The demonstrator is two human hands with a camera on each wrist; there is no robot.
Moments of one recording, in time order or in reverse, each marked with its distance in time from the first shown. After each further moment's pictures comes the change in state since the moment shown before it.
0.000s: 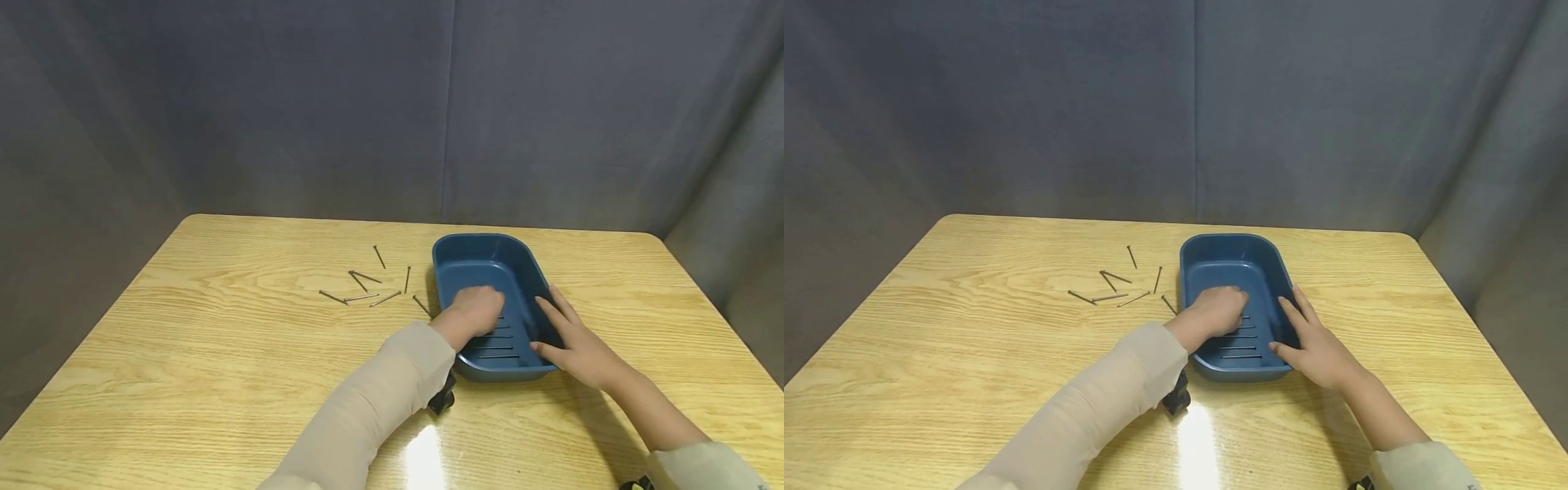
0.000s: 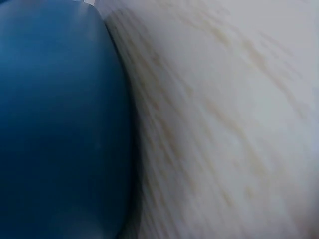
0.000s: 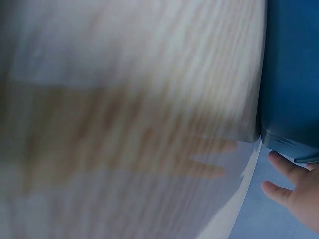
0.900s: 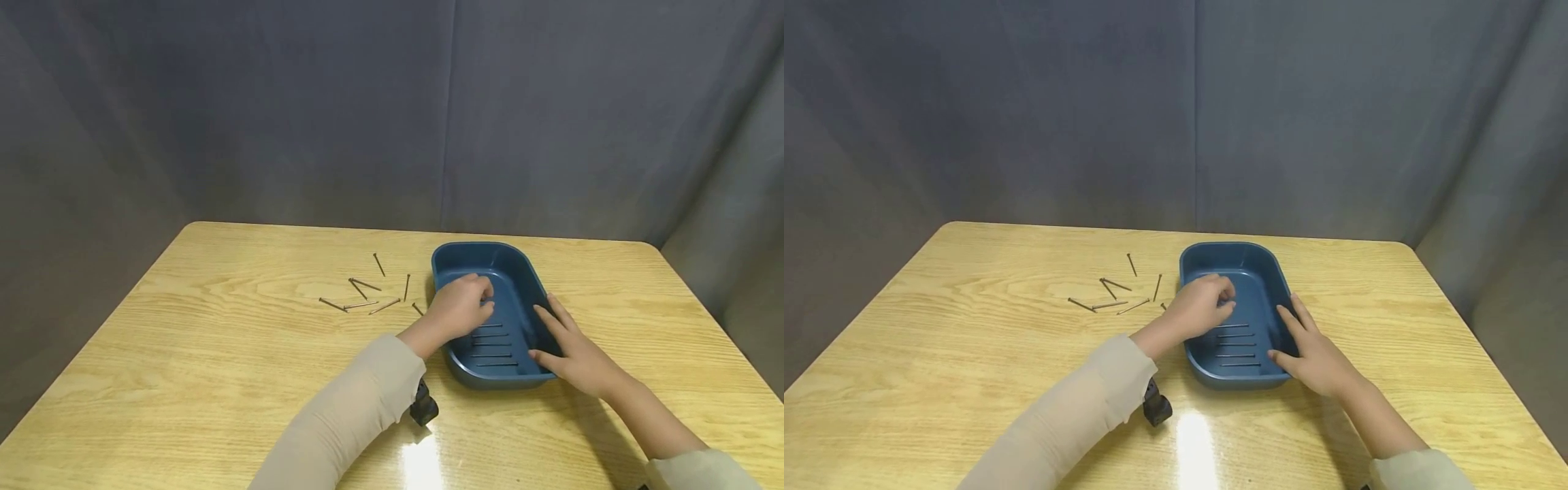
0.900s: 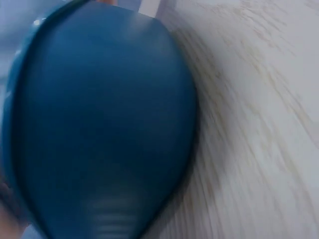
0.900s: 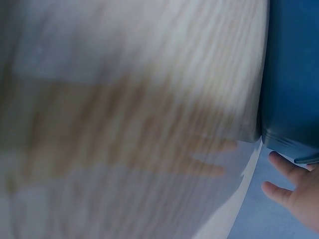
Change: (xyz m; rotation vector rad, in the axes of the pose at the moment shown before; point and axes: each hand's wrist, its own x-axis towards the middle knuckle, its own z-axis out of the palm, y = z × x) left_hand -0.037 -0.025 -0.022 -0.366 0.335 0.046; right_hand -0.001 -0.003 -0.001 -0.010 0.008 0.009
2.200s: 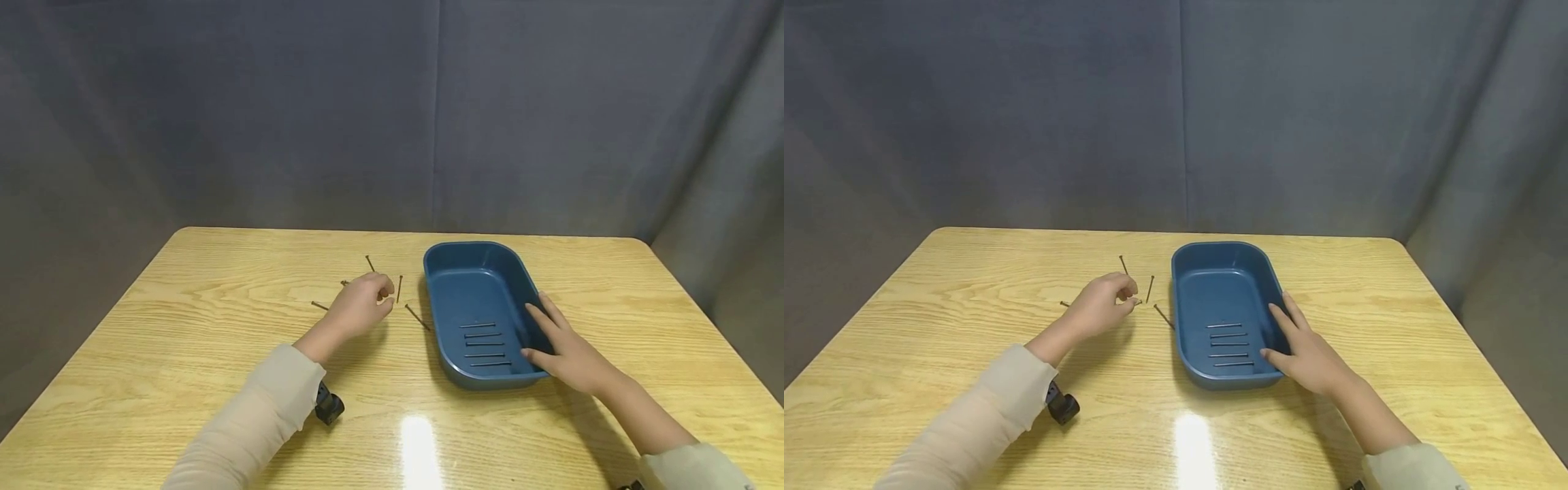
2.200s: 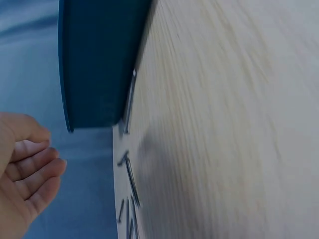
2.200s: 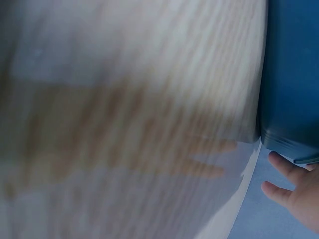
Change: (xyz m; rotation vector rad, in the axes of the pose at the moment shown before) left_hand -0.067 -0.092 -0.049 -0.066 0.049 -0.112; right_hand 0.001 -0.005 0.002 0.000 0.007 -0.005
